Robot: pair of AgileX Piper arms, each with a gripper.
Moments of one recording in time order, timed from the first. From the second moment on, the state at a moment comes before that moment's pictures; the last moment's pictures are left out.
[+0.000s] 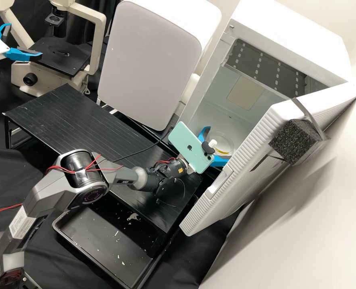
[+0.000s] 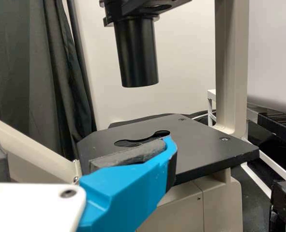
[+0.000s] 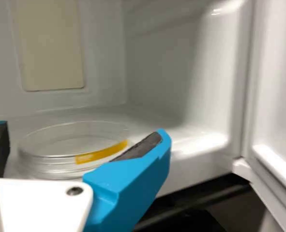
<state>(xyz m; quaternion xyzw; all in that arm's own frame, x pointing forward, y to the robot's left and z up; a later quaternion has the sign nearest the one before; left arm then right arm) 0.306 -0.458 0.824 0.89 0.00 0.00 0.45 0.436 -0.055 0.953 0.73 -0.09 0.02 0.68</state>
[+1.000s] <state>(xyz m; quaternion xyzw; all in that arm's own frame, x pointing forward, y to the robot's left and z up) 0.306 -0.458 0.824 0.89 0.00 0.00 0.45 0.436 -0.049 0.953 0.72 -0.07 0.02 0.69</state>
